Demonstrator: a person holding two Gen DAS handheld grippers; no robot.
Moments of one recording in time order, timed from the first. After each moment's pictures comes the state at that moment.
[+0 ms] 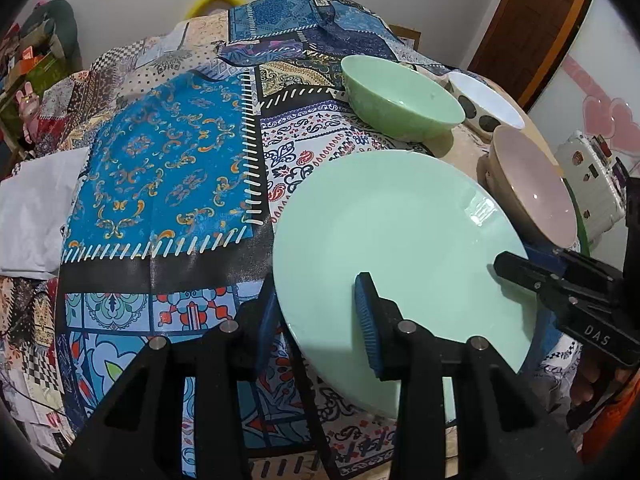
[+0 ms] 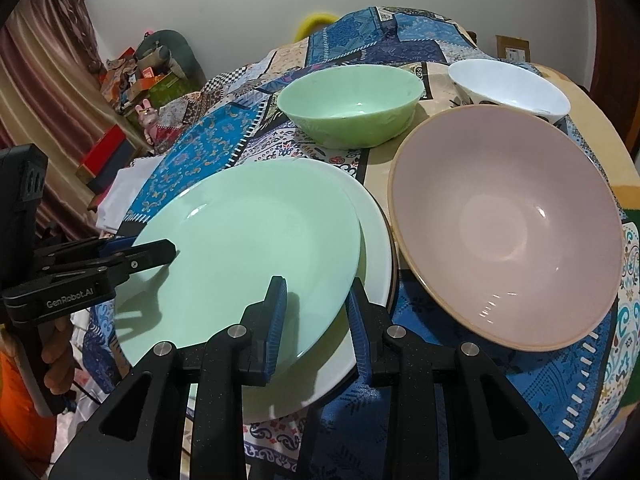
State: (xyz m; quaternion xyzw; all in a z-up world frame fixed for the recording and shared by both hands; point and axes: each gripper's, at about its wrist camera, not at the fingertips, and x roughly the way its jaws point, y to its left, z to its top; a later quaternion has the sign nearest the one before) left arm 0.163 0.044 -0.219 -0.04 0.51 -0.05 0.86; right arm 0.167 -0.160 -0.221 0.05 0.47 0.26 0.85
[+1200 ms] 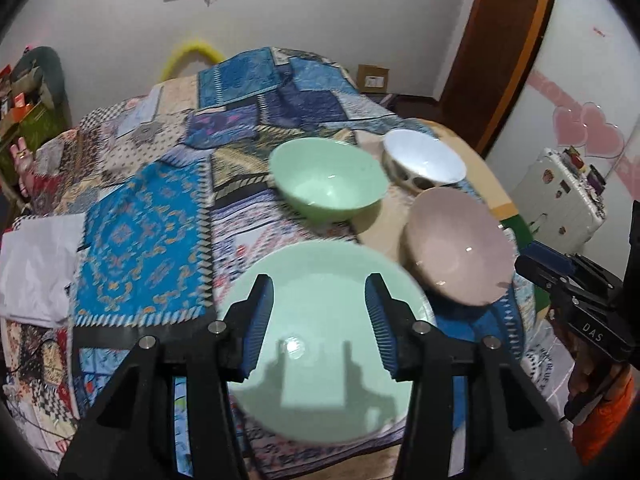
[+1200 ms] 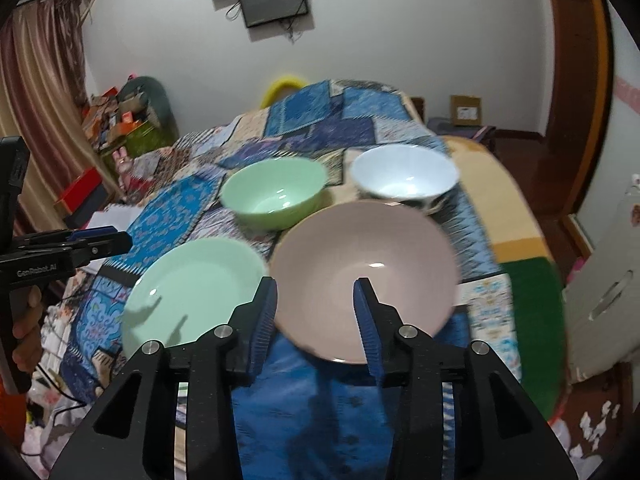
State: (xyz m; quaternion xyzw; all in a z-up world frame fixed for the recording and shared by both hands) left arm 0.172 -0.017 -0.137 -0.03 0.44 -0.09 0.89; right arm 0.154 -0.244 -0.159 0.03 0.37 0.18 0.91
